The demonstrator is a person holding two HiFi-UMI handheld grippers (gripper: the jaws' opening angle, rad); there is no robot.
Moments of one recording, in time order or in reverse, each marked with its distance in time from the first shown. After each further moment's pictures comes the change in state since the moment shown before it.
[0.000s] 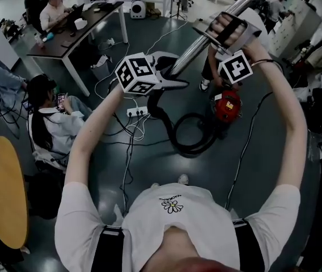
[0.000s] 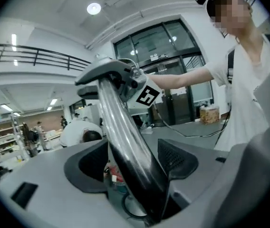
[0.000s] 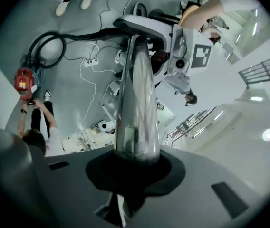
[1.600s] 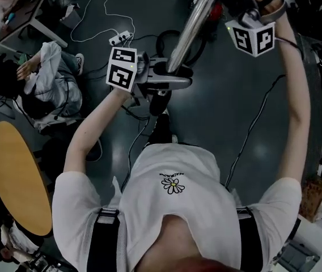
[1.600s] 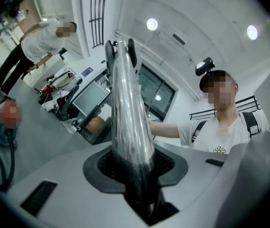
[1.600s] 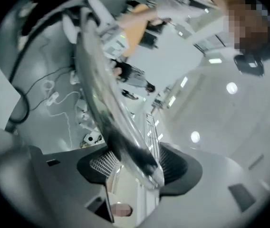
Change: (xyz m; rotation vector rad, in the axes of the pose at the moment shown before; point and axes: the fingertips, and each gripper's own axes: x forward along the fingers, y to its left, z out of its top) left arm -0.064 -0.440 -0.016 -0.750 -0.325 -0.768; right arm -0.292 -0.107 0.181 0.408 0.155 -0.234
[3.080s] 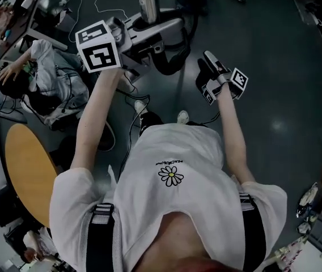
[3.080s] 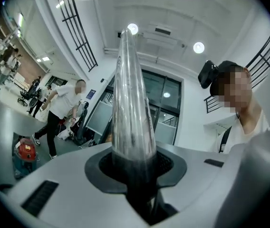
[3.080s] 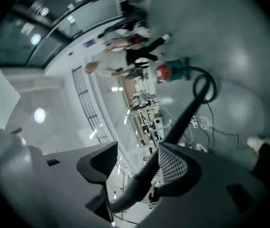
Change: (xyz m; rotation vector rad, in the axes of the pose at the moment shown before) left arm 0.072 -0.093 0.038 0.238 -0.122 0.246; right arm -0.316 0.277 0.194 -2.535 -0.190 0.512
